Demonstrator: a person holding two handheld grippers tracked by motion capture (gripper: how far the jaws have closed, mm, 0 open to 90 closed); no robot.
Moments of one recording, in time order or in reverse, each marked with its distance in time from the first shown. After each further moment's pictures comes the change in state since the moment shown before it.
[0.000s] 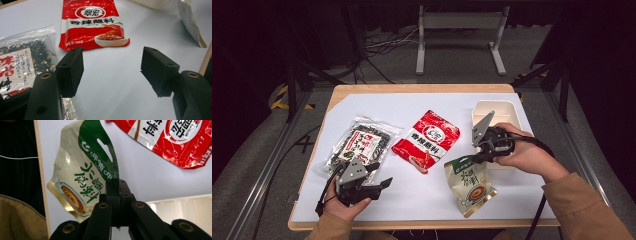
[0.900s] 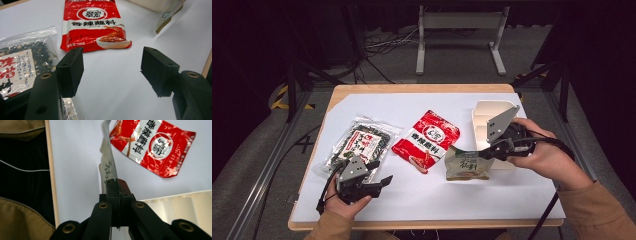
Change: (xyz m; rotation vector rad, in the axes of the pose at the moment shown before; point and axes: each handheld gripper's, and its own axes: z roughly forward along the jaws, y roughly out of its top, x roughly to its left) left arm 0.003 0.001 0.001 -0.007 0.006 -0.015; right arm 0.025 0.000 -0.056 -0.129 -0.096 -0.014
